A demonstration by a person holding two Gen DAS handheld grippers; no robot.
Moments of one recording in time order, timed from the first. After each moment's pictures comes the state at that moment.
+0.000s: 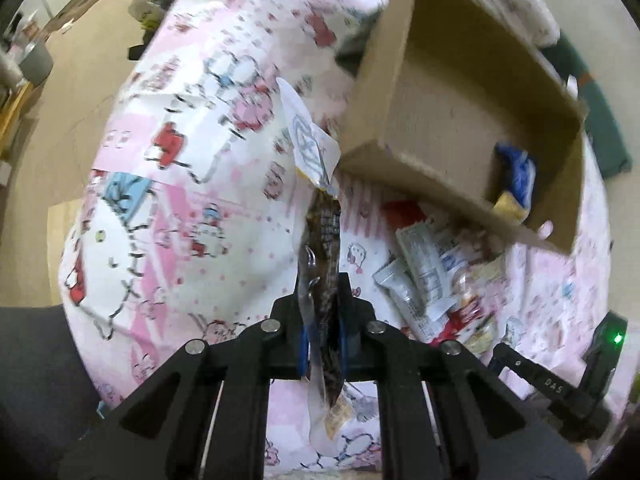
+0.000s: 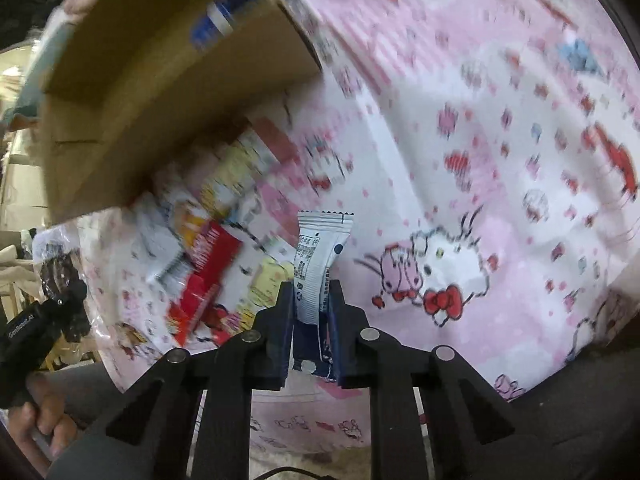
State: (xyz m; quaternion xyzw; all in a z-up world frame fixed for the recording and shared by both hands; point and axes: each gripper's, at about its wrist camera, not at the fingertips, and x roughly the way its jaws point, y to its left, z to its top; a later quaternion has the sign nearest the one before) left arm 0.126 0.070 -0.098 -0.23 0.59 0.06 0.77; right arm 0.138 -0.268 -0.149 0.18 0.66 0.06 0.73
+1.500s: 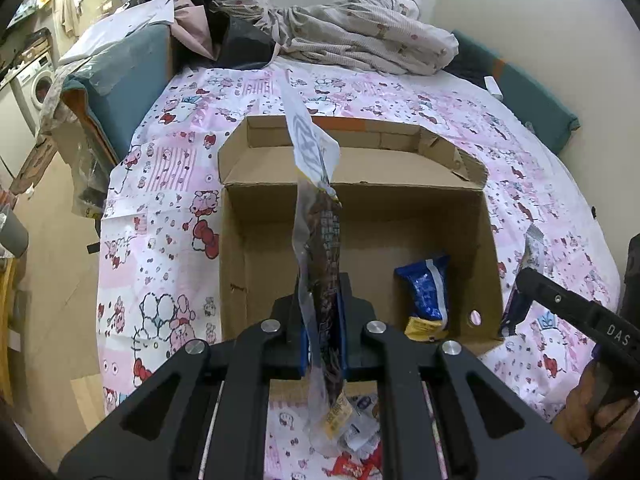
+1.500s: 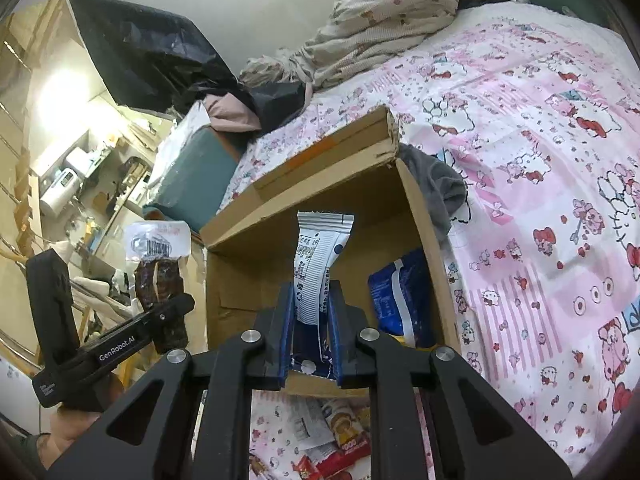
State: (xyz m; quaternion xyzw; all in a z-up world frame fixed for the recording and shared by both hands) left arm 0.241 -0.024 -0.004 -0.05 0.46 -0.03 0.89; right arm 0.240 -0.266 -0.036 0.24 0.43 0.22 0.84
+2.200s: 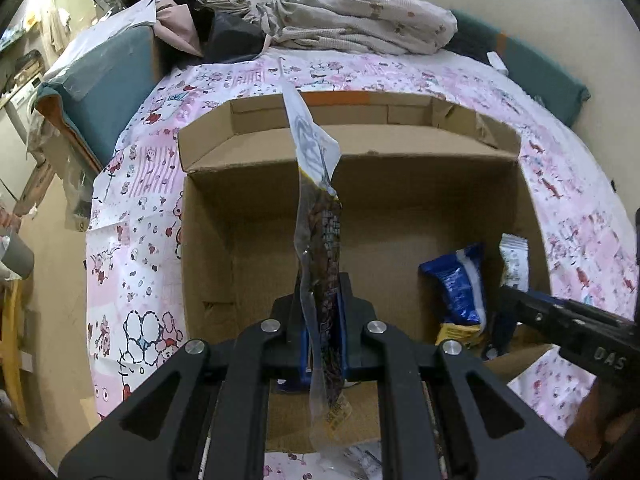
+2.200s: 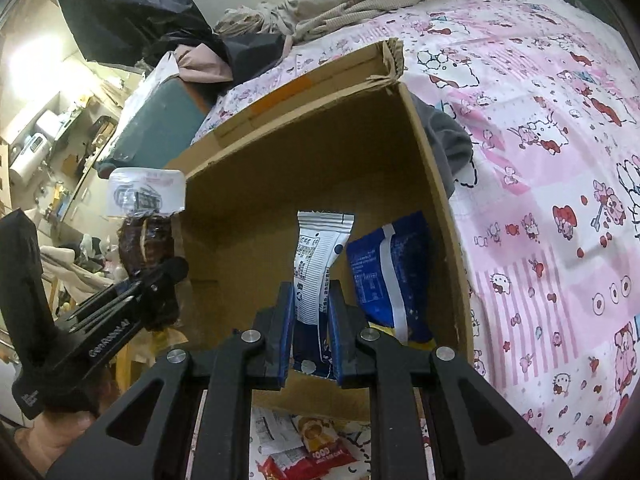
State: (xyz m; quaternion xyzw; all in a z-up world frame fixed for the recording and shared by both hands) left arm 0.270 -0.040 -0.056 -0.01 0.47 -0.02 0.88; right arm 0.263 -0.232 -0.081 0.19 0.50 0.19 0.83
